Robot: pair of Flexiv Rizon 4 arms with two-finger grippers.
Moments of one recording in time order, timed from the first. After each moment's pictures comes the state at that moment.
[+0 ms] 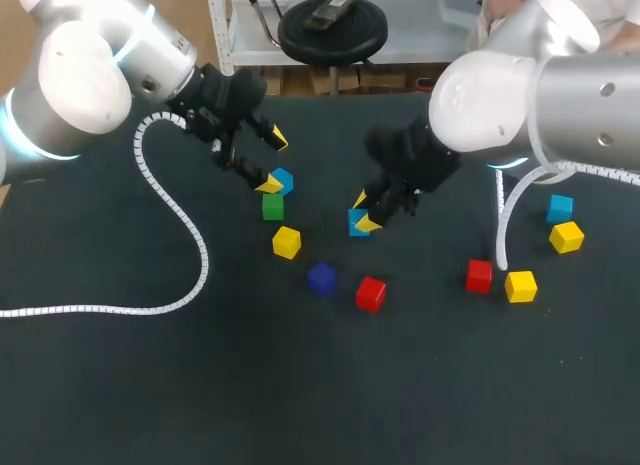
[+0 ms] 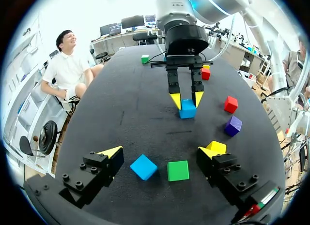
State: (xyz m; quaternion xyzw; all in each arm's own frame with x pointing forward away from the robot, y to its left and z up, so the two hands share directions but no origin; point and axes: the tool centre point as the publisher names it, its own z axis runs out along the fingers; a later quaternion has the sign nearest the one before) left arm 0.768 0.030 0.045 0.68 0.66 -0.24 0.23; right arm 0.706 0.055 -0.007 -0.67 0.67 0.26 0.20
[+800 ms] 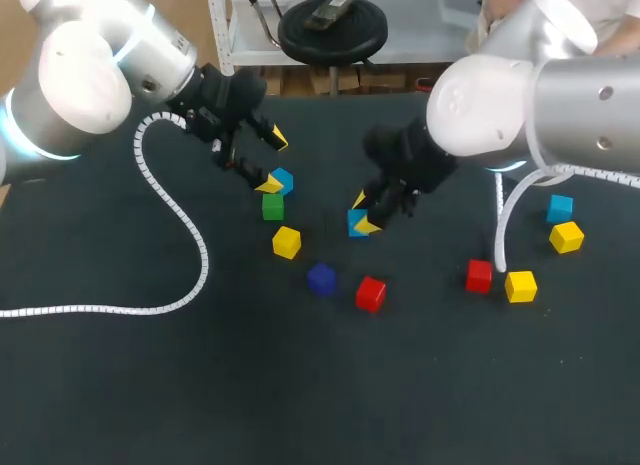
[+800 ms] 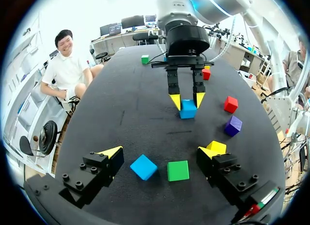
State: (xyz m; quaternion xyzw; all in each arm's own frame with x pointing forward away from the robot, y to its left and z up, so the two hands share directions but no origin) left arm 0.768 0.030 0.045 0.68 0.66 -0.24 0.23; right arm 0.705 0.056 -0.009 -0.67 0.67 0.25 0.20
